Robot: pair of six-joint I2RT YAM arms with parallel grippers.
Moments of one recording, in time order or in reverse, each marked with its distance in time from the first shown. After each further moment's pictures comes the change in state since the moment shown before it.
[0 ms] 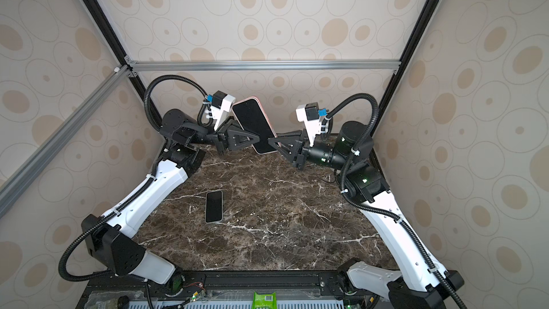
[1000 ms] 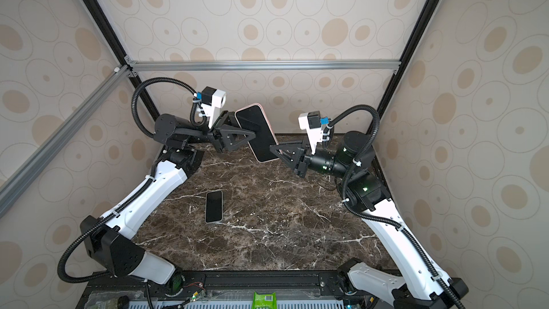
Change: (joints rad) left arm 0.002 -0.009 -0.007 0.176 -0.081 -0.068; right arm 0.006 -0.073 -0.116 0.074 0.018 0.065
